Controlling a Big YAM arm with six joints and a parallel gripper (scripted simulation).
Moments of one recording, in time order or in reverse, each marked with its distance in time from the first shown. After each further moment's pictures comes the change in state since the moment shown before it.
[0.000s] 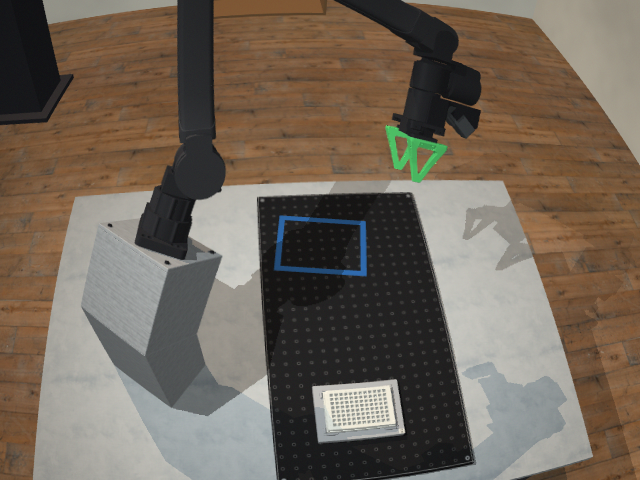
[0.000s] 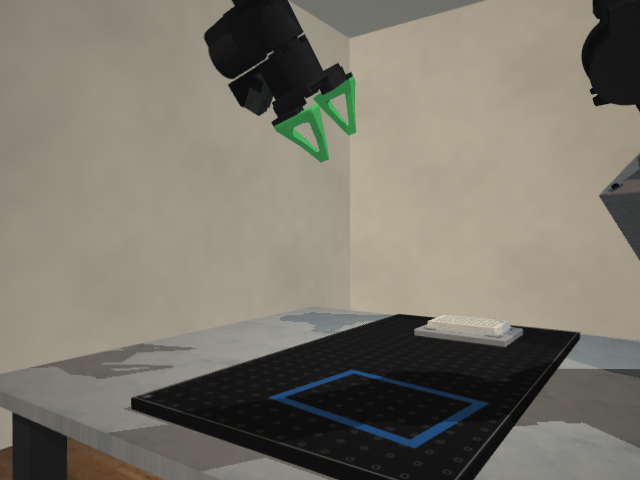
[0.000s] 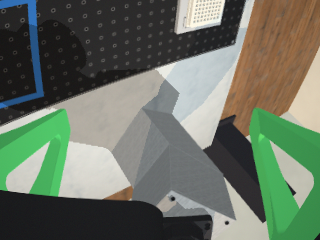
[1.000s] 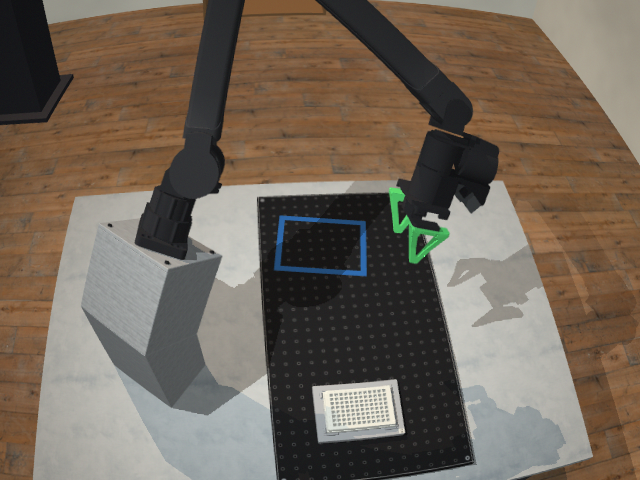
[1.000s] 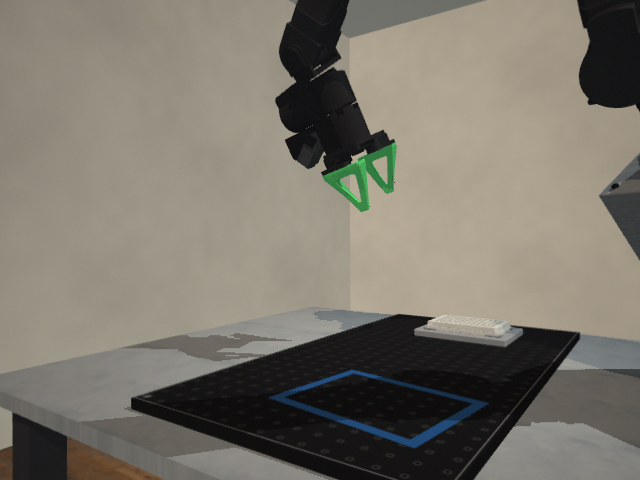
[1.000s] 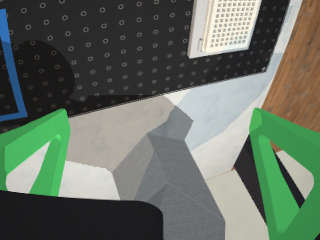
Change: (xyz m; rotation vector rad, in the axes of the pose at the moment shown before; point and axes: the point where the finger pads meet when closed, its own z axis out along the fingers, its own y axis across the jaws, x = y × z) arm -0.011 -0.045 0.114 -0.200 0.021 -0.024
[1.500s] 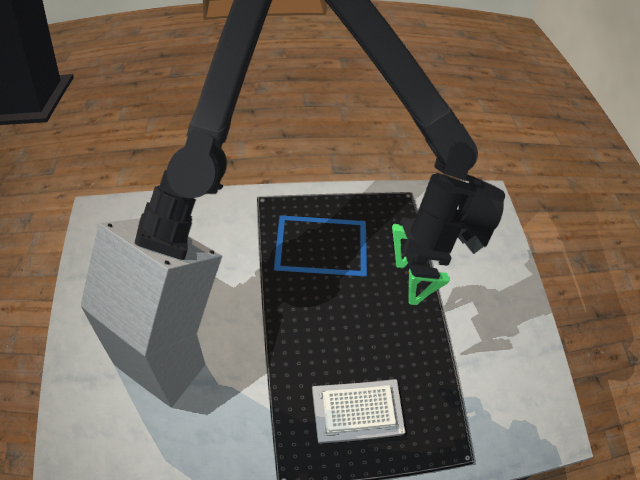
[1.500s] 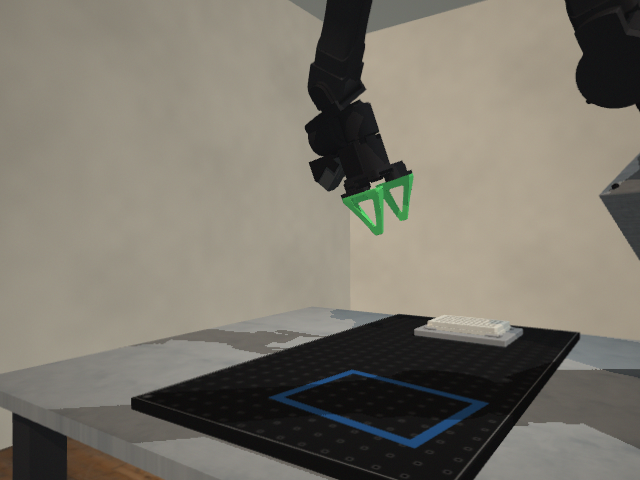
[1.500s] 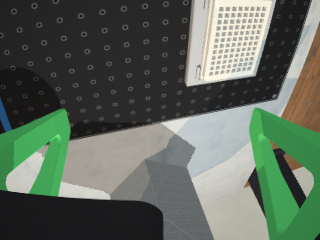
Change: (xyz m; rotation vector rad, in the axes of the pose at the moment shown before) arm -0.012 -0.034 0.054 -0.096 -0.032 0.008
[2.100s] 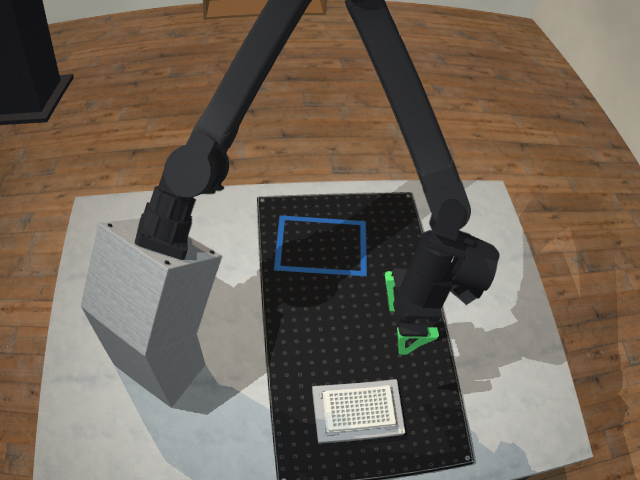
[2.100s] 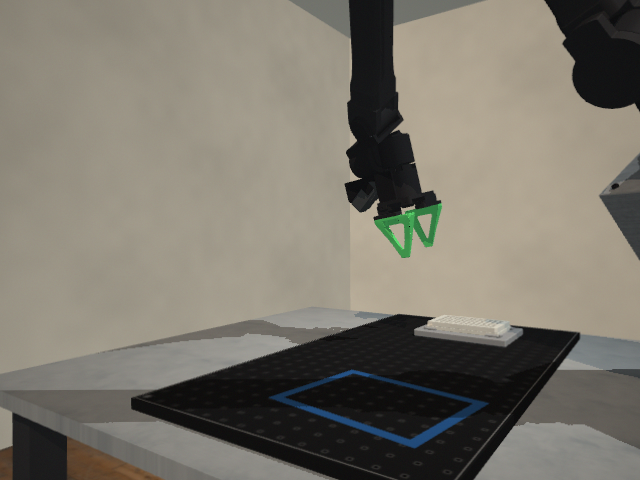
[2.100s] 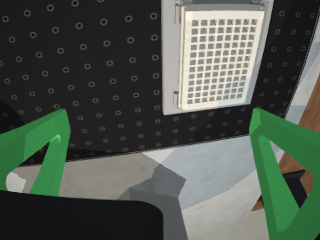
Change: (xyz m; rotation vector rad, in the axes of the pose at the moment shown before) arm 0.005 -0.053 0.062 -0.097 -0.053 0.010
